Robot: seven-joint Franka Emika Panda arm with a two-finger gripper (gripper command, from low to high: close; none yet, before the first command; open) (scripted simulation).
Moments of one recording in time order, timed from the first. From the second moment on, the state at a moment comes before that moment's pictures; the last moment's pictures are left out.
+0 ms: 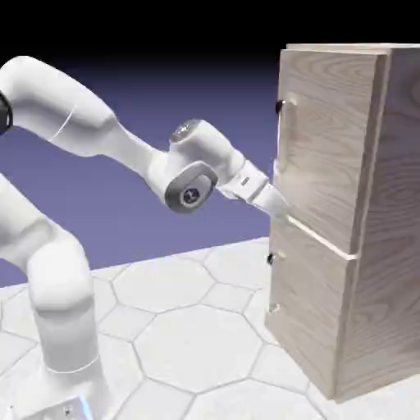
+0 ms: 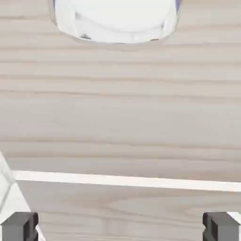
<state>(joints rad) 0.02 -0.59 -0.07 -2.75 -0.06 2.97 0.71</state>
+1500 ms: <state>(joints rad) -0.53 -0.99 0.38 -2.45 1.67 2.70 -0.72</state>
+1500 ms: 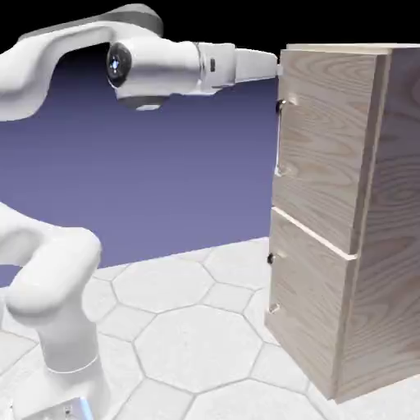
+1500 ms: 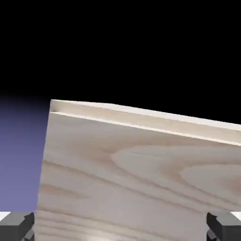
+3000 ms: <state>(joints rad) -0.55 -1.10 0.17 -2.83 1.85 2.22 -0.99</state>
